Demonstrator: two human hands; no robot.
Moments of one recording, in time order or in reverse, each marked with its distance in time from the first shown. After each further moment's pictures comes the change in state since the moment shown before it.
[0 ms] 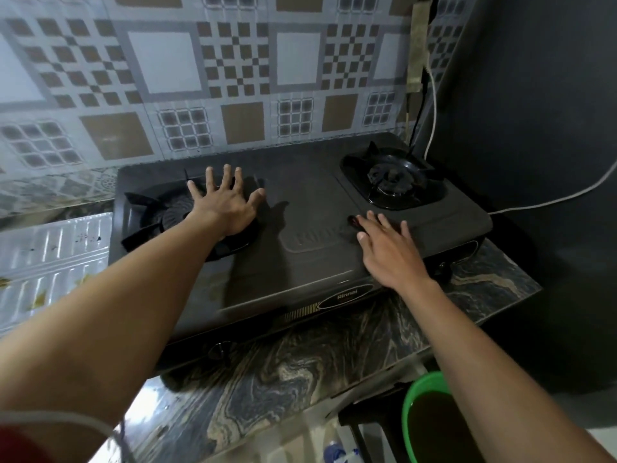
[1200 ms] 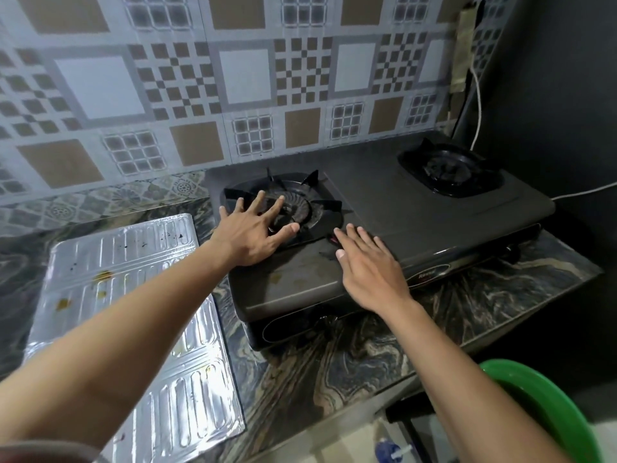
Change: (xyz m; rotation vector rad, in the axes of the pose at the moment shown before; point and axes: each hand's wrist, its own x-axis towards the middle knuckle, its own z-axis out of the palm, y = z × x) left_hand -0.079 -0.133 0.003 0.096 0.030 0.247; right_hand -0.059 -0.191 0.059 0.037 0.060 -0.113
